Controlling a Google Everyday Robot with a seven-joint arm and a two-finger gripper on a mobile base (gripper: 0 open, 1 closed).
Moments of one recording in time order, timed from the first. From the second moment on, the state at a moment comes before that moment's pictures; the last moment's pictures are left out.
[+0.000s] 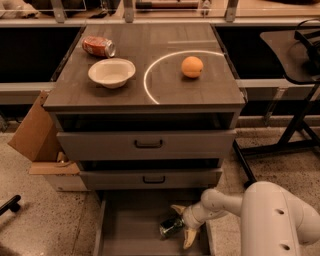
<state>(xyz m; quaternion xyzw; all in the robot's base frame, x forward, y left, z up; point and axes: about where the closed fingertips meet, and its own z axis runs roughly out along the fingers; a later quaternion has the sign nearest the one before) 0.502 -0.094 0.170 -0.76 0.57 0.22 0.23</state>
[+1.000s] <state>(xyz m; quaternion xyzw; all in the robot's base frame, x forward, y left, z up) 0.509 -0.087 0.121 -0.76 0.56 0.23 0.23</state>
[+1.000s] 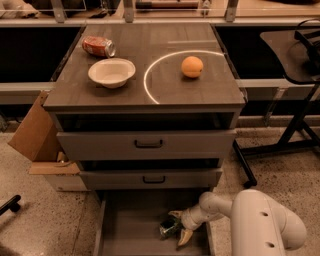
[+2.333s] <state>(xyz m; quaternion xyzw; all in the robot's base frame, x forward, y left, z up) 0.507 -0.060 0.185 -0.79 0.48 0.24 0.31</state>
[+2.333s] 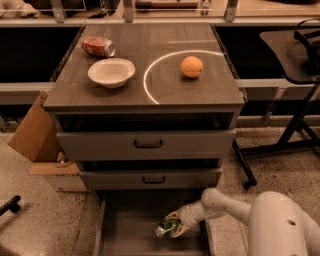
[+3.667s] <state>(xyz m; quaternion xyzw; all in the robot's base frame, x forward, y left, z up) 0.524 -0.092 0.302 -0.80 0.43 0.20 0.36</state>
